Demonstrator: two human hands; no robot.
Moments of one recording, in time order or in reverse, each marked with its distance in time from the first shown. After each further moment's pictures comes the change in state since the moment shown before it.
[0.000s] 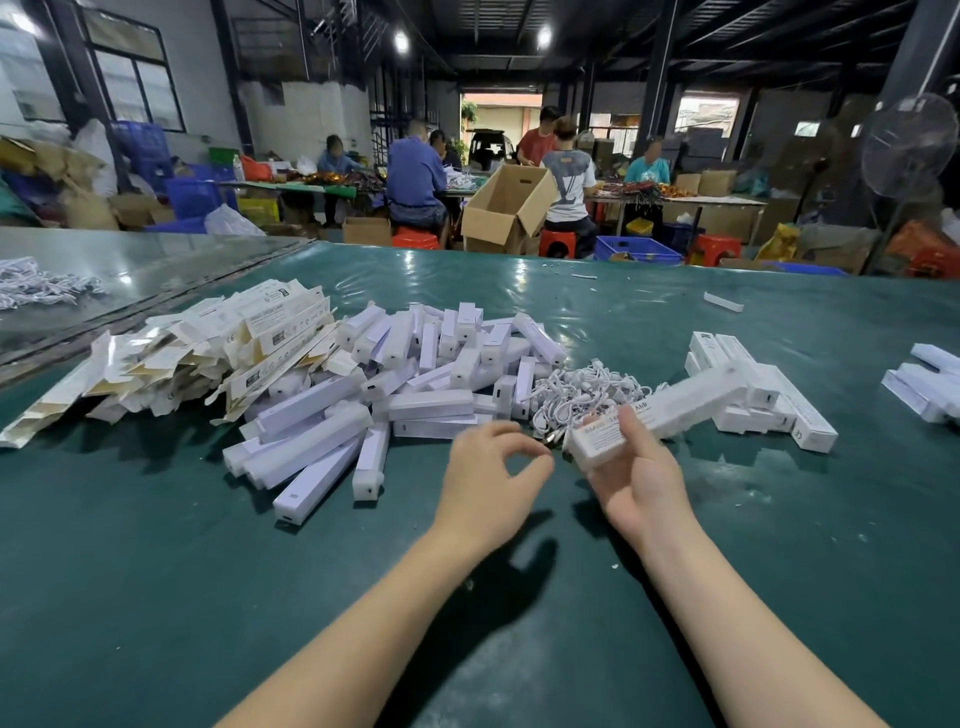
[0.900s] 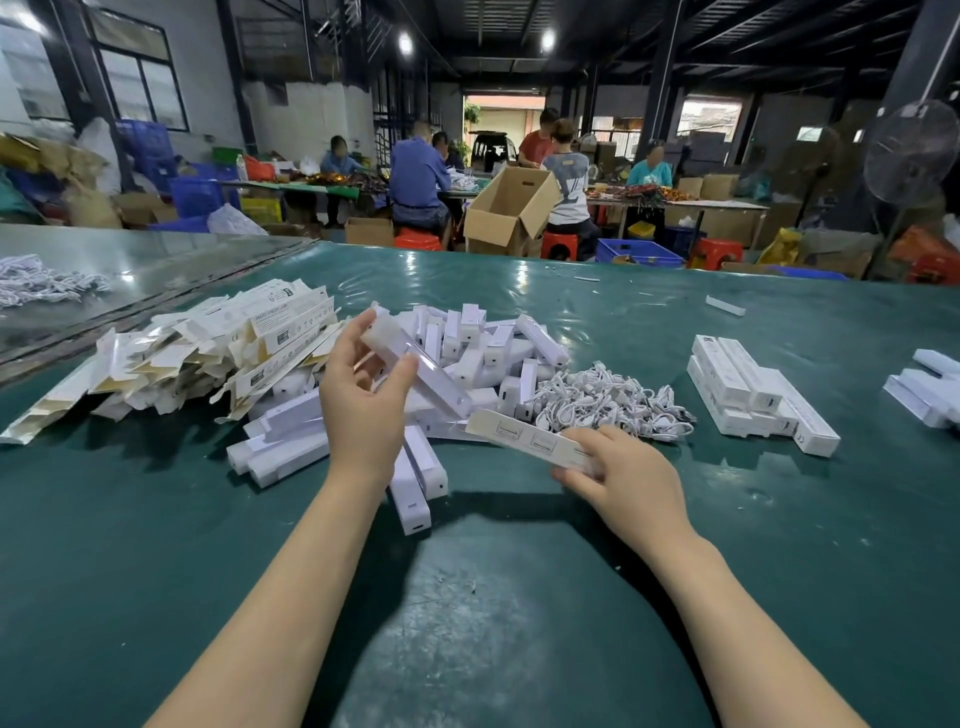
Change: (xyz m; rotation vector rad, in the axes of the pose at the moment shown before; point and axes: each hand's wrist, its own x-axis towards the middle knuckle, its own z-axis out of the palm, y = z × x) left_hand 0.029 -0.015 -0.073 -0.604 0.545 0.060; right_hand -0.011 -0.006 -0.014 -1.876 -0.261 -0.788
